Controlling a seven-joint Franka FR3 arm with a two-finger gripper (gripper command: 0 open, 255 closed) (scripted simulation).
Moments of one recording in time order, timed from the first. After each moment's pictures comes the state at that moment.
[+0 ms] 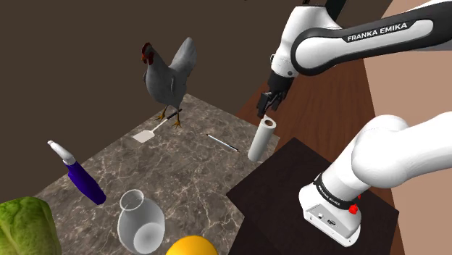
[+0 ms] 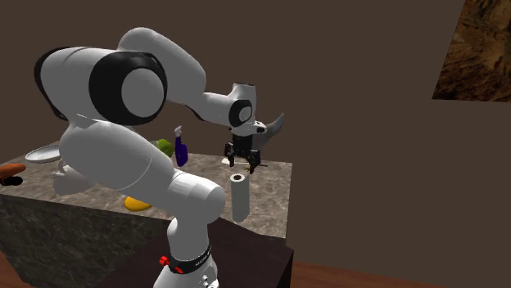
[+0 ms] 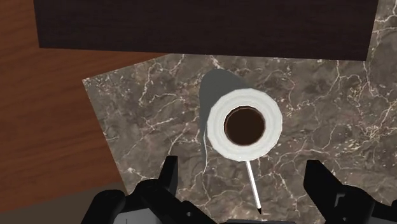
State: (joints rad) arm 0.07 -0.64 -0.05 -2.80 0.02 2.13 0.00
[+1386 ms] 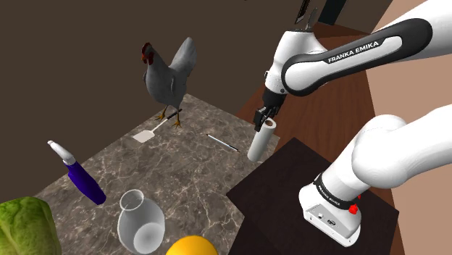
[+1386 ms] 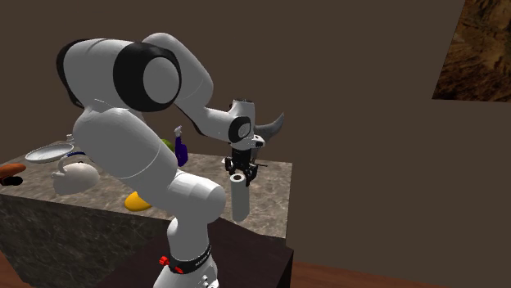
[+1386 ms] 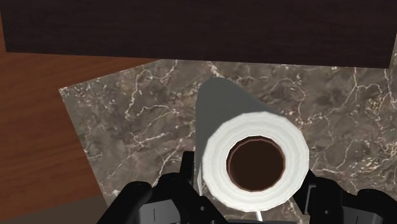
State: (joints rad) arm 0.09 -0.53 -0.05 -2.88 0.04 2.31 -0.01
